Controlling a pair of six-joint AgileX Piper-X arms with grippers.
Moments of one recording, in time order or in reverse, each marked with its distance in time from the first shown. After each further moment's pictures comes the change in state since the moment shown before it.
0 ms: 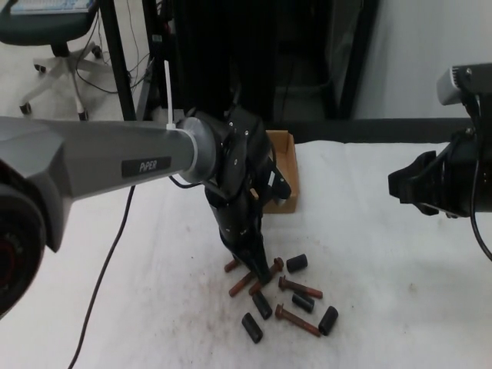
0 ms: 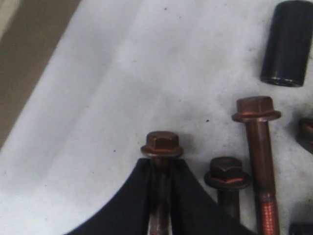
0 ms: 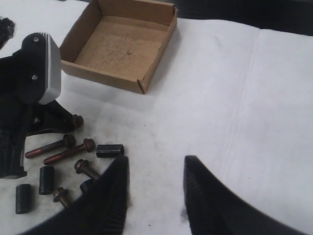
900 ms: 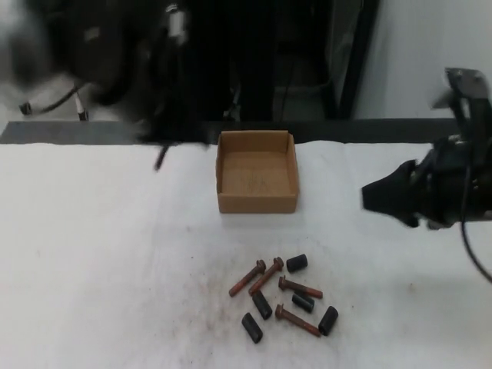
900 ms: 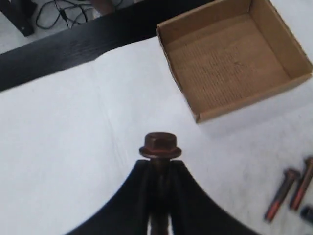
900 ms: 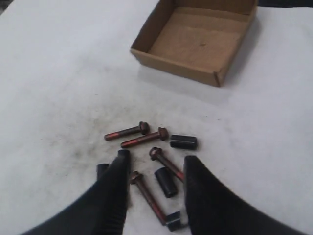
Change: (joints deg) left arm 10.8 -32.9 11.2 0.9 -7.6 -24.2; right arm 6.6 0.2 0.0 0.6 -11.9 2.5
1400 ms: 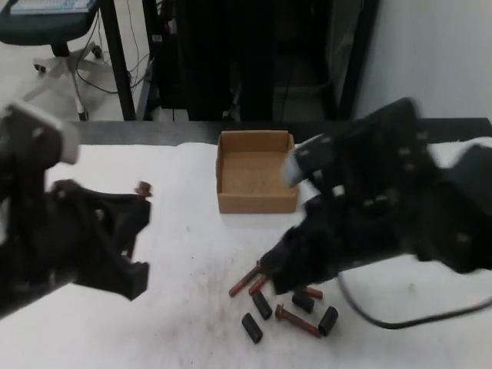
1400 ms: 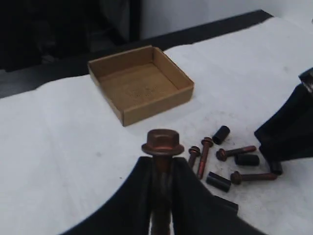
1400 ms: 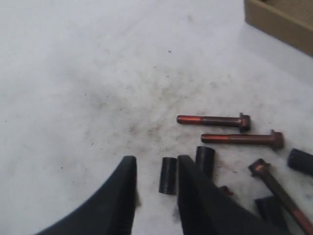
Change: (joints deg) left arm 2.3 -43.6 39.8 -21.5 17.5 -1.9; right arm 19.7 17.2 -3.6 -8.5 7.8 2.0
